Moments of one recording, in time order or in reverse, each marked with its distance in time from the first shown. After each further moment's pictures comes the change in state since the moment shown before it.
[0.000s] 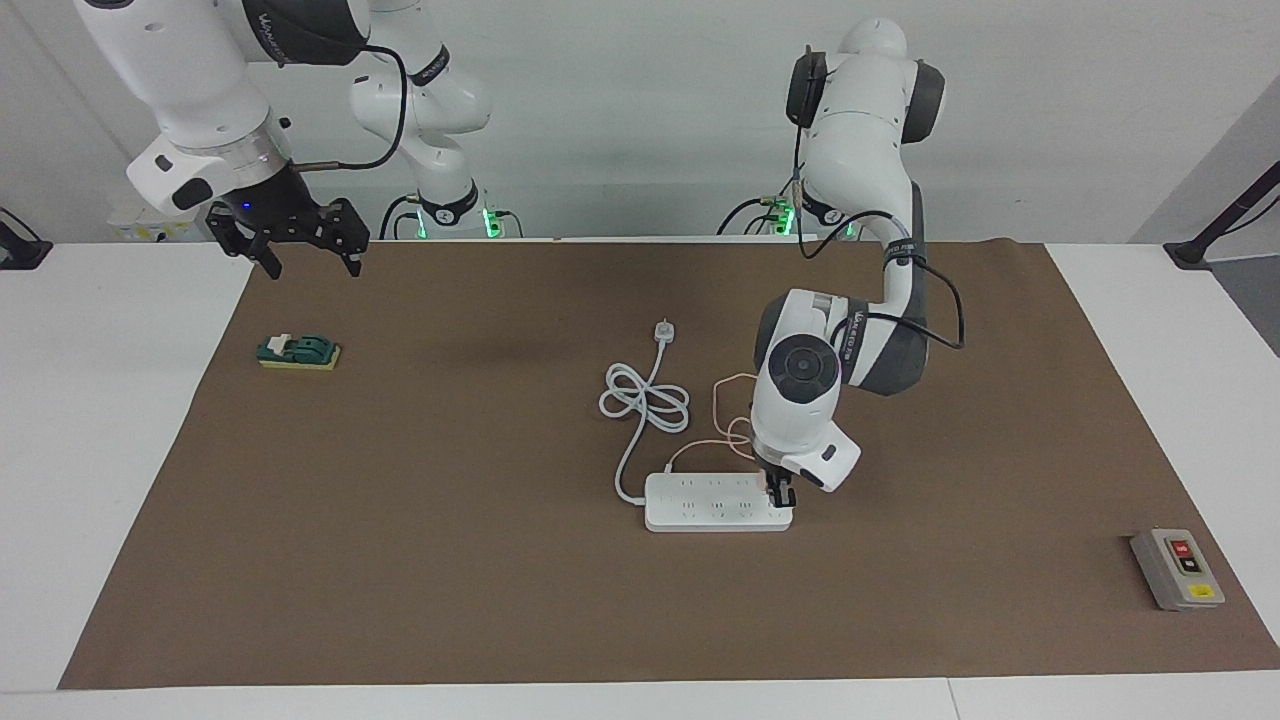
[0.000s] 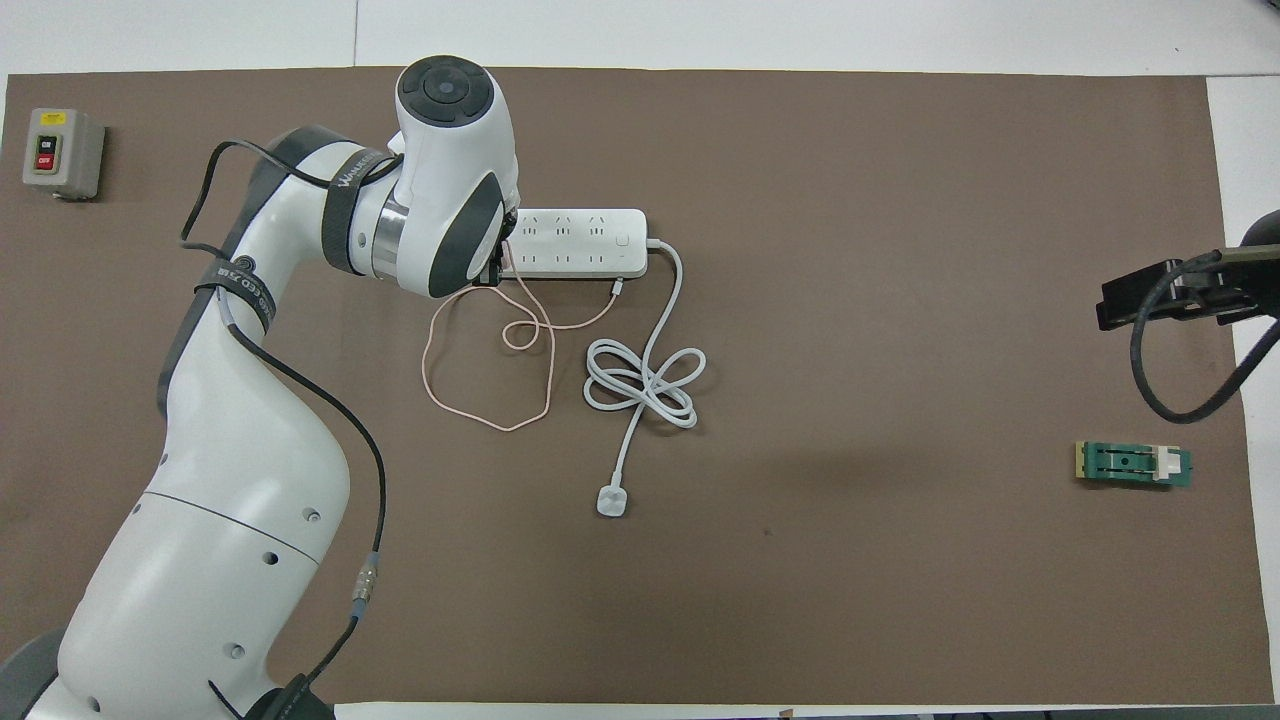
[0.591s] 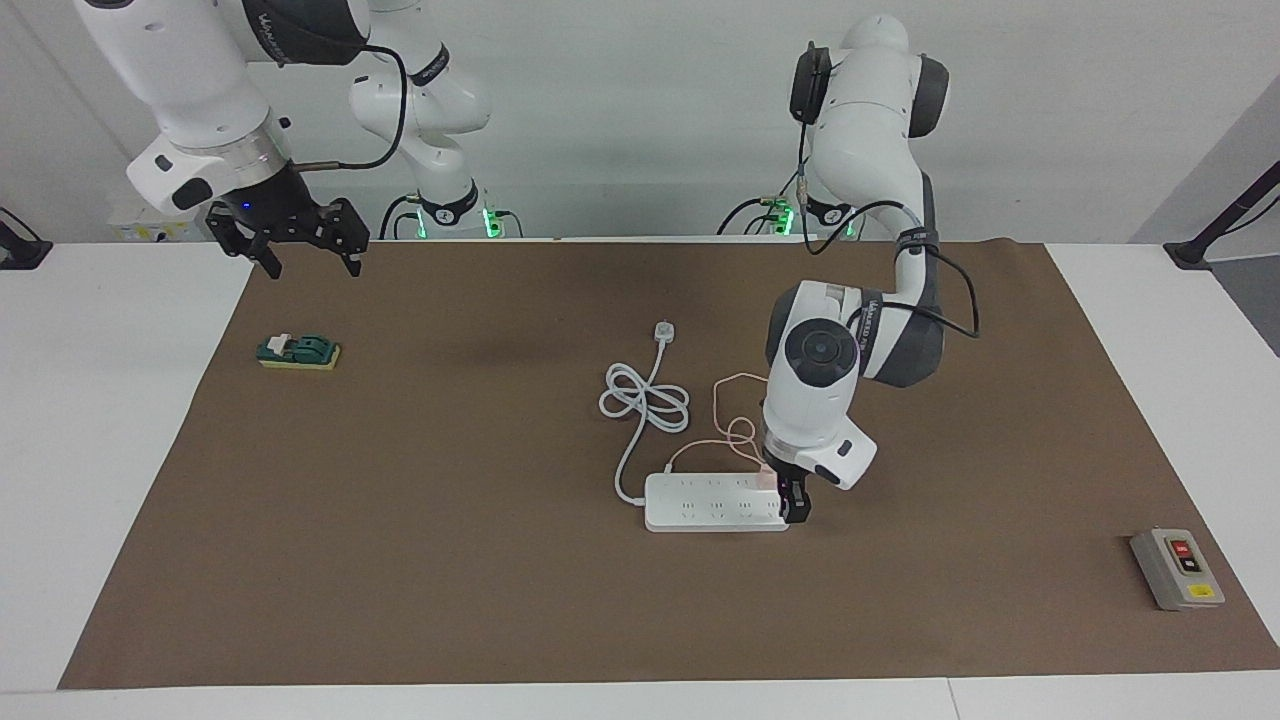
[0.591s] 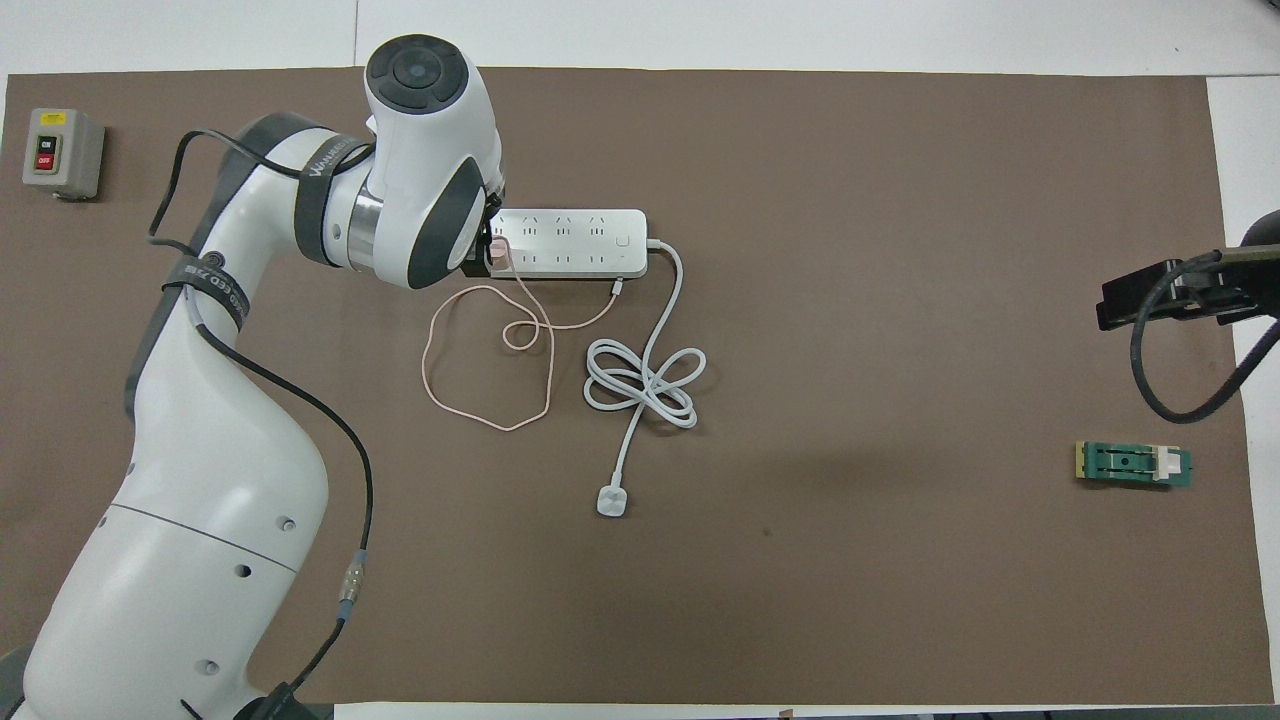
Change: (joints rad) left arm 0.010 -0.047 0.014 0.017 0.000 0.025 0.018; right arm 0.000 0.000 0.000 0.000 0.000 0.000 0.000
